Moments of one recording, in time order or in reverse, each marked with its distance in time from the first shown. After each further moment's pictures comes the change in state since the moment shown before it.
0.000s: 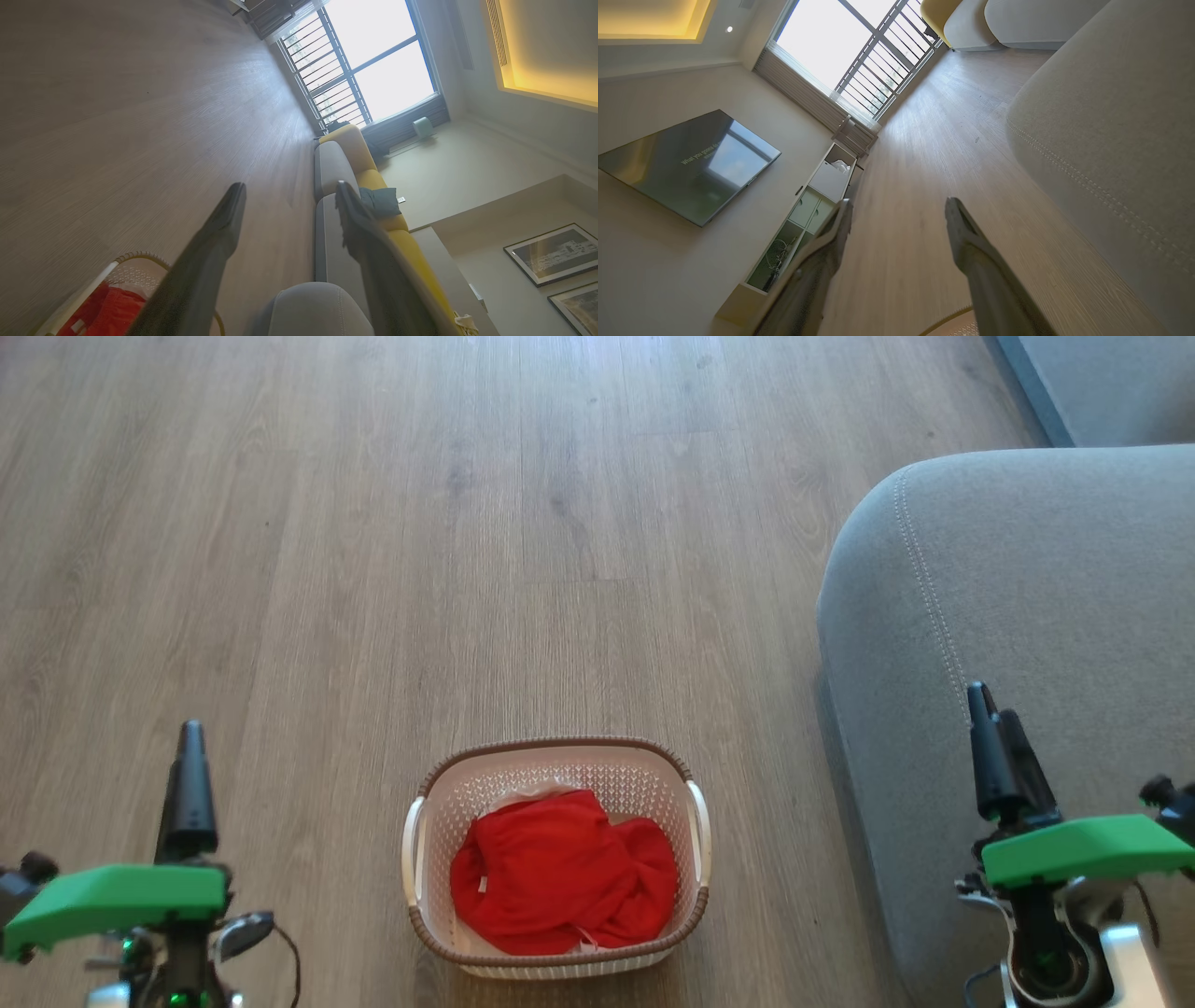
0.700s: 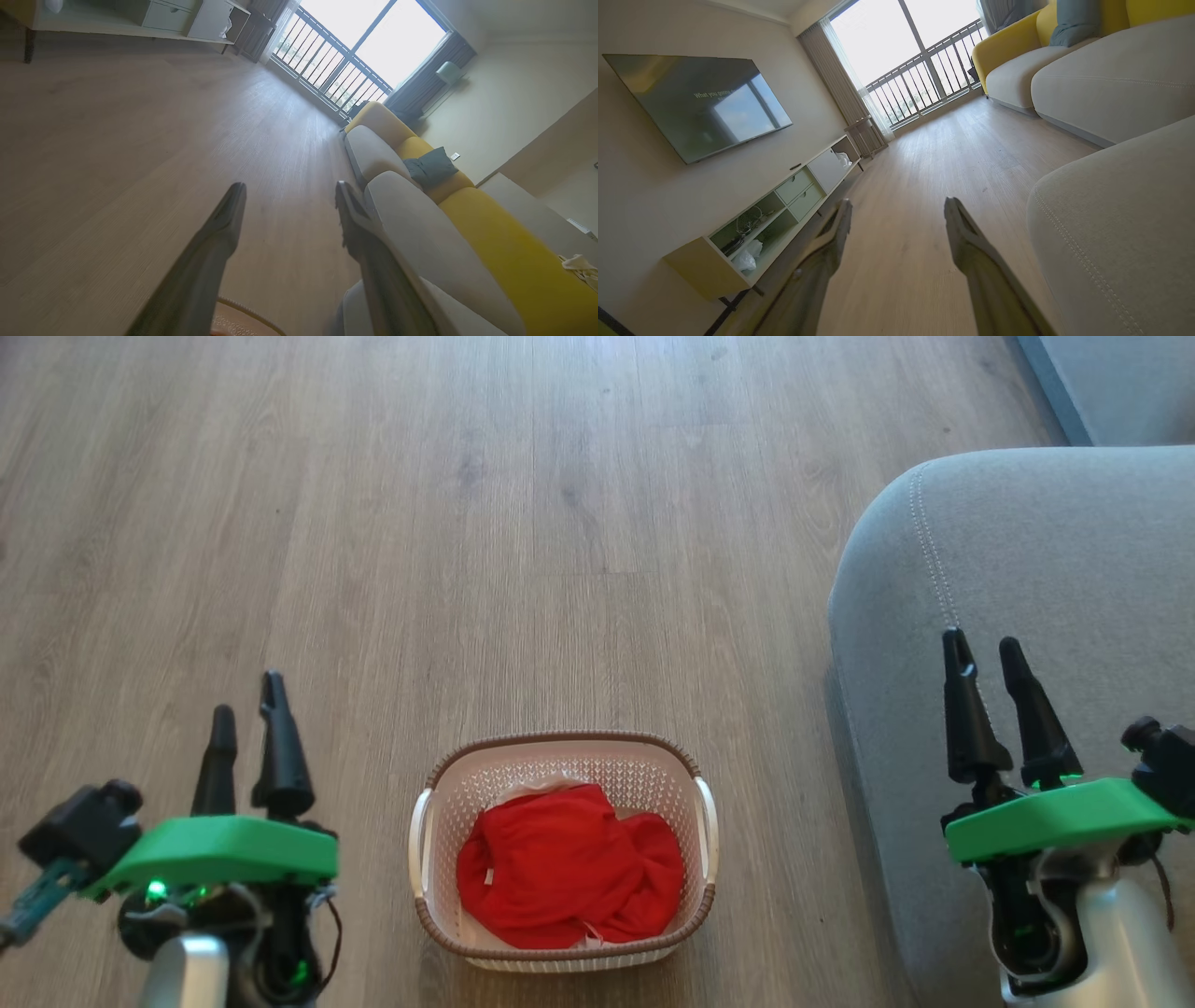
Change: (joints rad) left arm -0.002 0.002 -0.196 -0.182 0.406 0.221 -0.061; right arm -0.041 -0.020 0.059 -0.103 -0.334 0.000 -0.061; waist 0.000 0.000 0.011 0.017
